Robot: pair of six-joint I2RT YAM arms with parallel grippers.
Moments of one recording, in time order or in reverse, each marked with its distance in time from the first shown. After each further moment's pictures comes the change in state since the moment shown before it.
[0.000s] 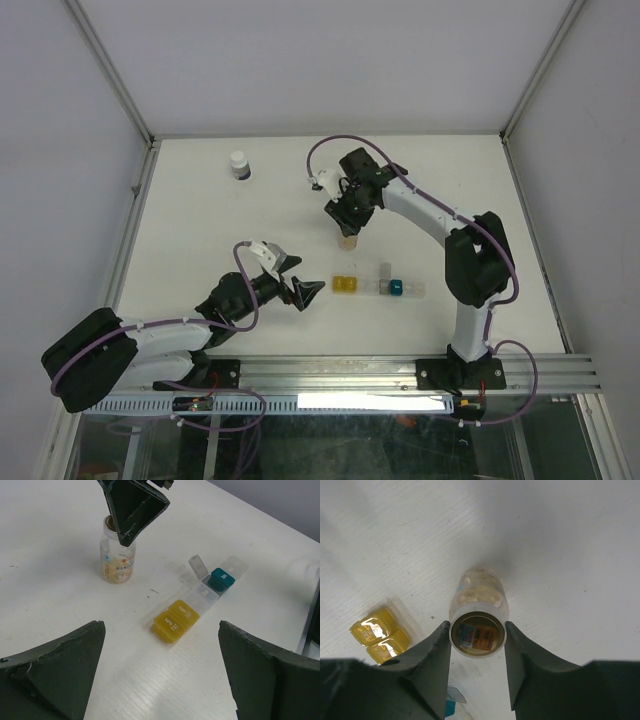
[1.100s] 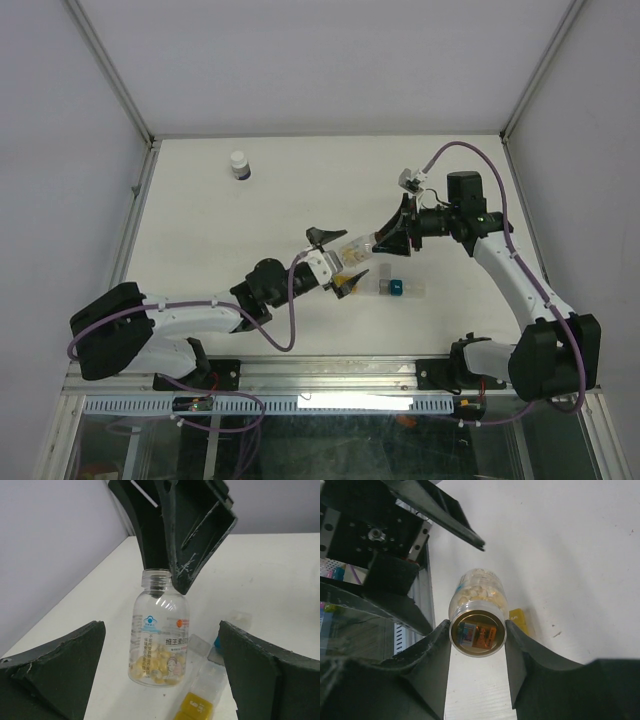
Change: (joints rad) left arm -0.231 0.178 0.338 0.040 -0.041 0.493; right arm -0.404 -0.667 -0.605 0.298 -0.990 0.131
